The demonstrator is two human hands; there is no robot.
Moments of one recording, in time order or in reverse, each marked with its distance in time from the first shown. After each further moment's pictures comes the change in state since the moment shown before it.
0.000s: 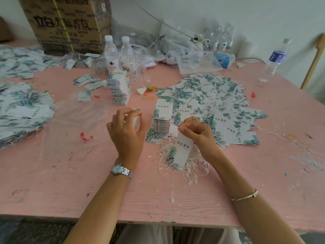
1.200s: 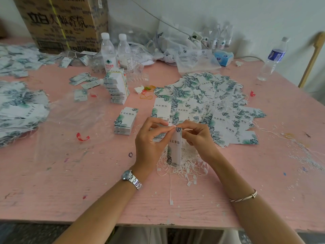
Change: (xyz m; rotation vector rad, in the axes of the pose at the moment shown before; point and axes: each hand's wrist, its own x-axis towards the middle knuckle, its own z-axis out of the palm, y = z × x) left_hand -0.026 0.041 0.005 -0.649 -0.280 0.007; right_hand -0.003 -0.003 0.004 0.017 -0.051 -0.067
